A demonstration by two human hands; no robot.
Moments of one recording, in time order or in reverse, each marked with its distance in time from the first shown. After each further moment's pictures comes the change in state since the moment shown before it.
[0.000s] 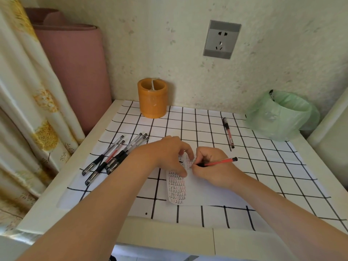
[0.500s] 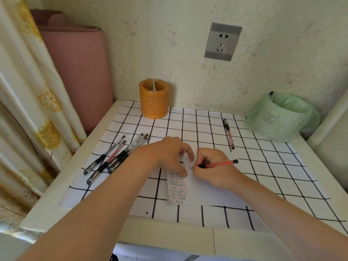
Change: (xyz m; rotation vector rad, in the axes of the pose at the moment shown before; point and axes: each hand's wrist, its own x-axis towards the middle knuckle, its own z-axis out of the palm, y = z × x) left_hand 0.002 -0.004 0.002 -0.014 0.009 0.010; right_hand -0.002 -0.002 0.000 0.005 -0.004 -0.011
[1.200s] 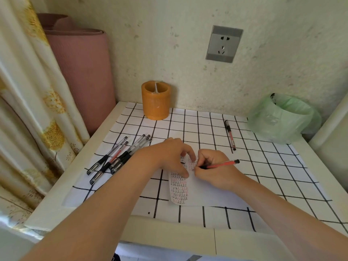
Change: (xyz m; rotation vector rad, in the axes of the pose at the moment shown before) left_hand -0.001 0.002 0.000 0.004 0.009 -0.005; right_hand 0.001 0.001 0.000 -0.002 -0.017 -0.006
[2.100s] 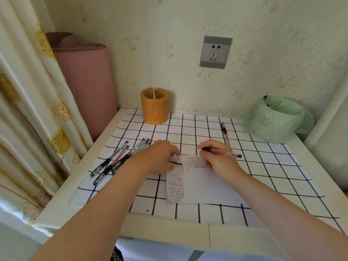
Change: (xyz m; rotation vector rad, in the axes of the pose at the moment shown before) left_hand -0.027 0.001 -0.002 0.080 0.129 -0.110; right_hand 0.001 -0.015 -0.014 0.361 0.294 0.163
